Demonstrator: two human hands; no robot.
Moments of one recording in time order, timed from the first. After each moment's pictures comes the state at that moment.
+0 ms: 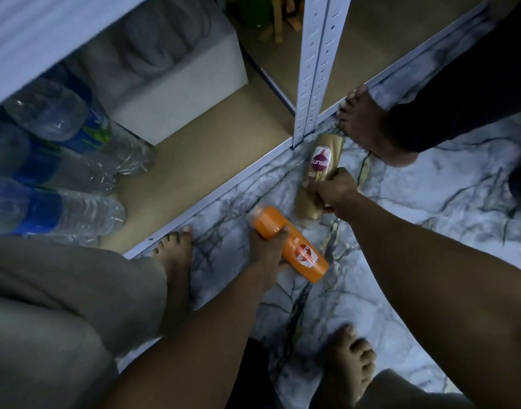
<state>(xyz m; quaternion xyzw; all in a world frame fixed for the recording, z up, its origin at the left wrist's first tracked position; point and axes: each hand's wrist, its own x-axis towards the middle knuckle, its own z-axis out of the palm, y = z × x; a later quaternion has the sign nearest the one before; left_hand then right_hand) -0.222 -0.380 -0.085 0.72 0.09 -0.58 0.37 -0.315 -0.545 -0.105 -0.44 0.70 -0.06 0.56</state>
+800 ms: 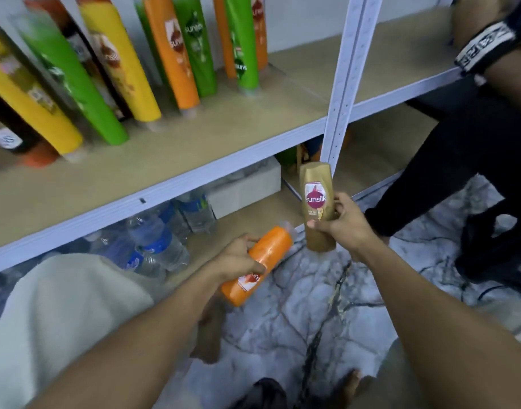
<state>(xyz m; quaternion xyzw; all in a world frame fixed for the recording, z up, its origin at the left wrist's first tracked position) -0.095 -0.298 0.121 0.75 -0.43 -0.44 0.23 -0.316 -0.448 0.143 -0.64 0.47 -0.27 0.55</state>
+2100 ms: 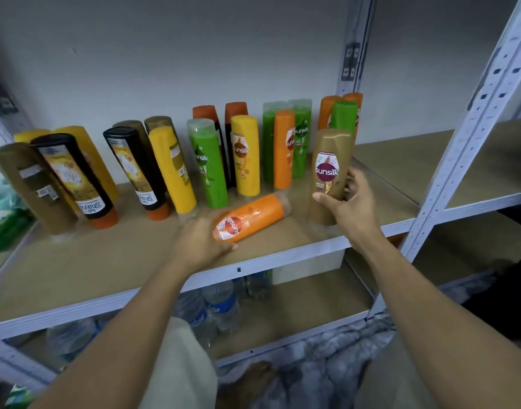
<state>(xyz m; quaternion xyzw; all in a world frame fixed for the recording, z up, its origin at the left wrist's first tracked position) 0.110 -0.236 0.301 0.84 -0.47 -0.02 0.26 -0.107 -0.455 0.320 -0.69 0.31 -0.45 0.48</state>
